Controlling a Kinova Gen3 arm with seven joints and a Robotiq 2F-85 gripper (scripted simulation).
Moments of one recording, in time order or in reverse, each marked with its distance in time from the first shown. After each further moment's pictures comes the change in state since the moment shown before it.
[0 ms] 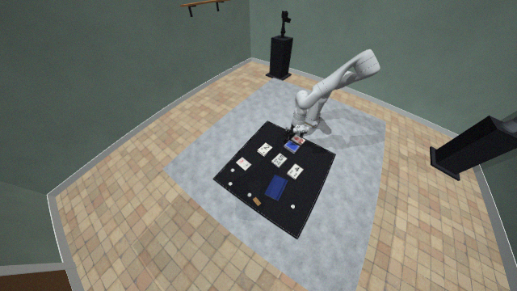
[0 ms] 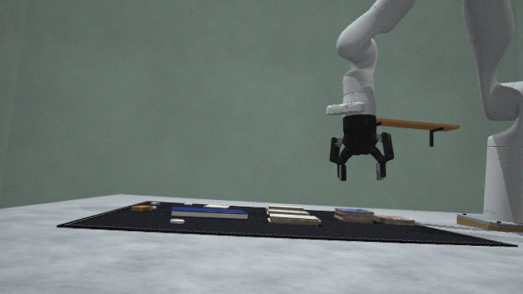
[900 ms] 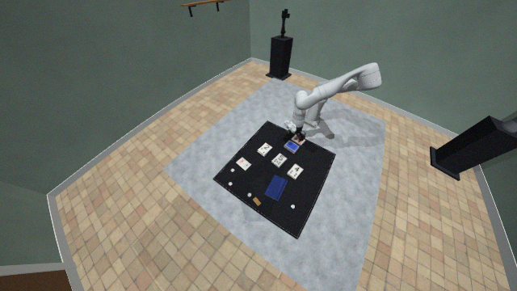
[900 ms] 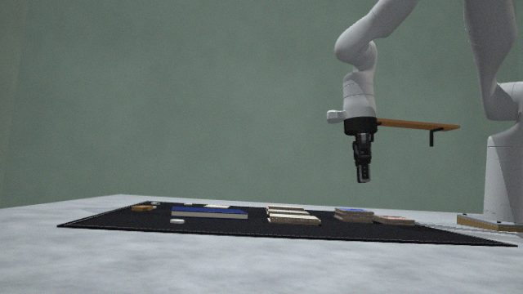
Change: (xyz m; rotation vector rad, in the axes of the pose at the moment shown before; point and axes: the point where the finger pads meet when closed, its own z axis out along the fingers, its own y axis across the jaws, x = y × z) arm -0.007 -0.003 0.004 0.016 -0.023 1.054
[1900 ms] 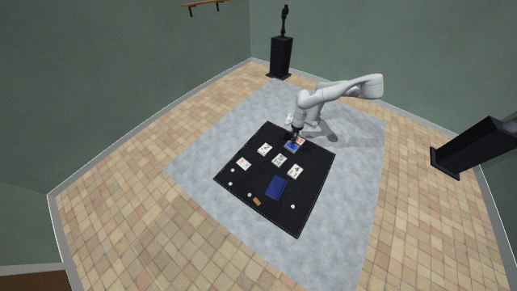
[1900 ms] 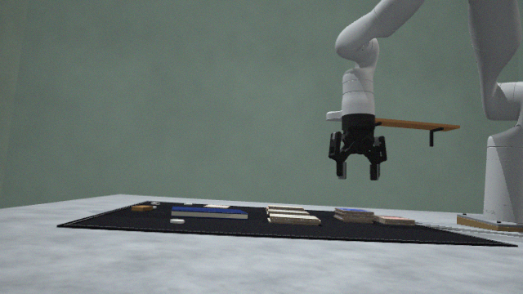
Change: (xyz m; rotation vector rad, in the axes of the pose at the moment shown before) arm 0.011 -0.007 -0.006 0.023 0.042 0.954
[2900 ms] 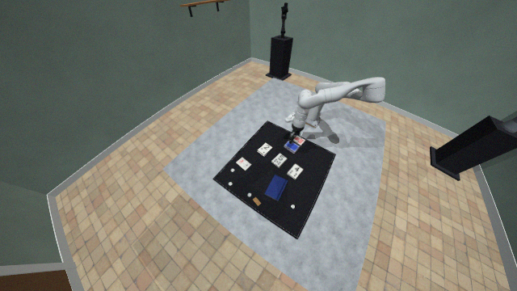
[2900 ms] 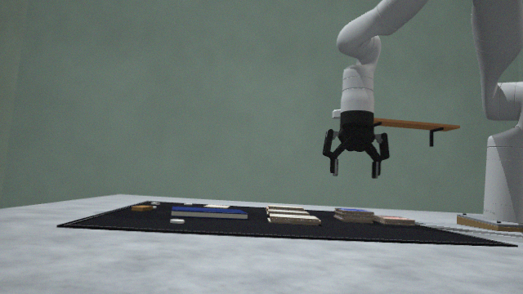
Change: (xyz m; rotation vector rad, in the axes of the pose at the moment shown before) arm -0.001 -0.011 -0.005 0.034 0.017 0.372
